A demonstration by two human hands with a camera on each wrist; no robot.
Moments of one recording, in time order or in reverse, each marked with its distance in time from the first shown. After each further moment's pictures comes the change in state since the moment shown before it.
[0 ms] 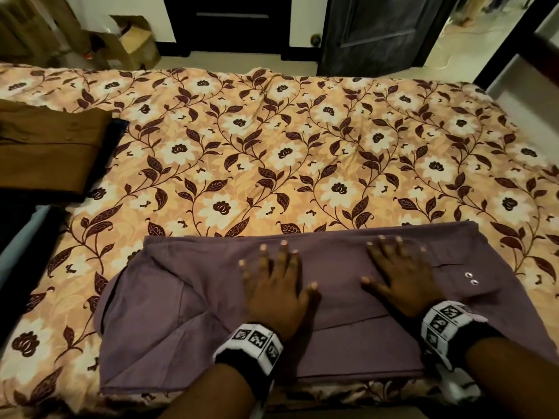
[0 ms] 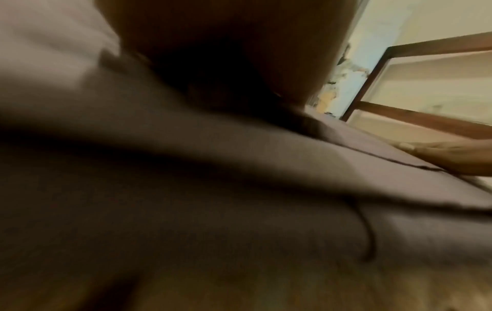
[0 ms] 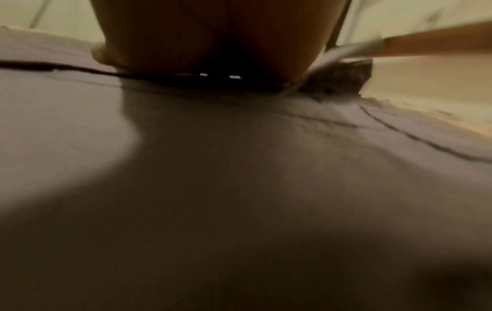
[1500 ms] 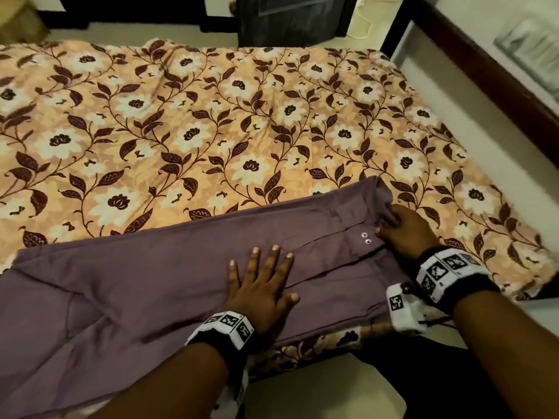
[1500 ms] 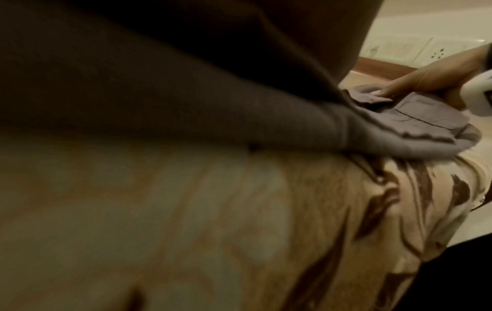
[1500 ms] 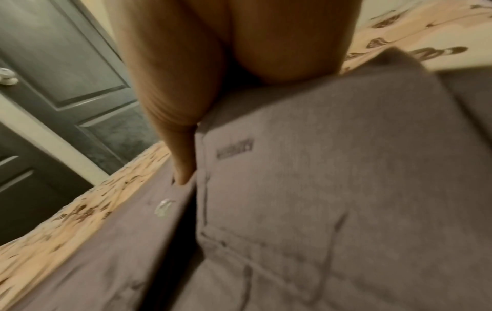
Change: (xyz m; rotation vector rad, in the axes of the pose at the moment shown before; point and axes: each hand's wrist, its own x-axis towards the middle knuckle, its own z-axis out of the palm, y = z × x) left_hand -0.003 0.094 0.057 0.044 -0.186 0.348; right_hand -0.051 0.130 -0.033 0.759 0.357 0.445
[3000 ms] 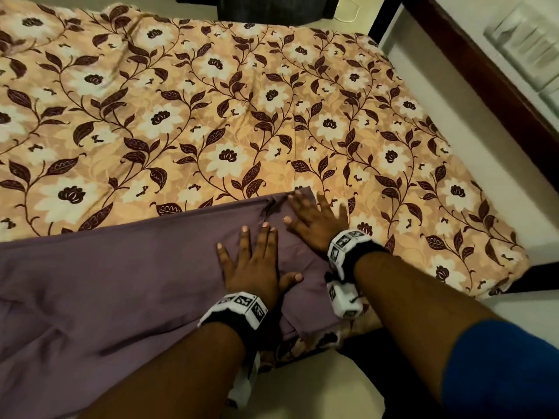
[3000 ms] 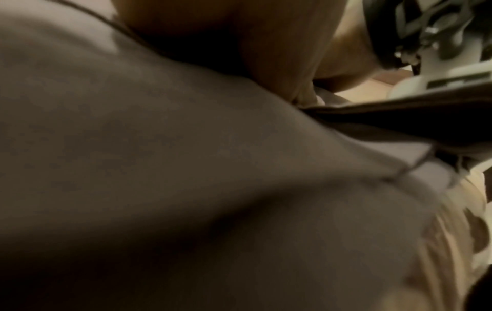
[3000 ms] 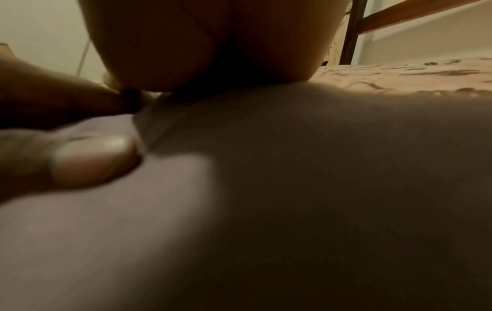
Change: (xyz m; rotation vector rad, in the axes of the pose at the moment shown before) left_hand 0.050 0.038 -0.016 -0.040 0.038 -0.161; right_hand 0.044 -0.033 0.096 -0.636 -0.430 -0.282
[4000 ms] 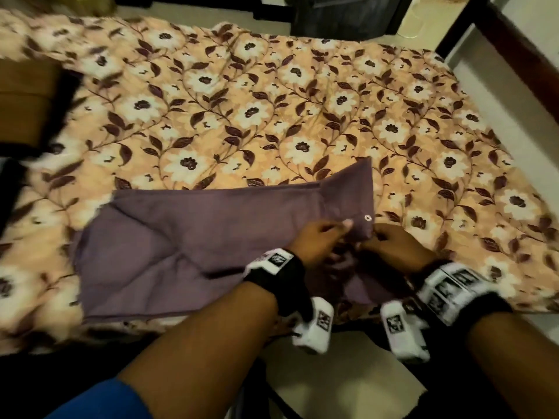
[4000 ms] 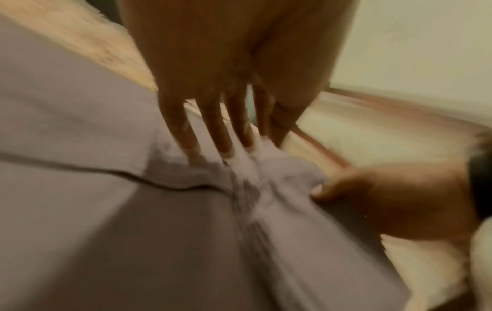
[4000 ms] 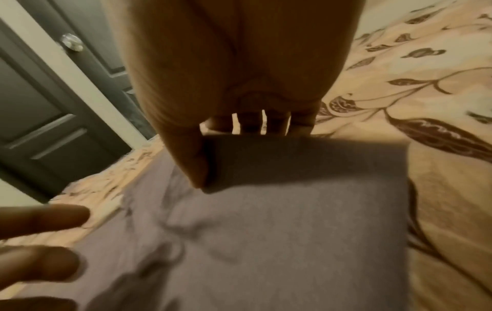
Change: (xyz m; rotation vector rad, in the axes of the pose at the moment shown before) left_hand -0.069 -0.013 -0.054 -1.373 -0.190 0.044; right_hand -0.139 -0.048 -0.015 0.882 0.119 0.091
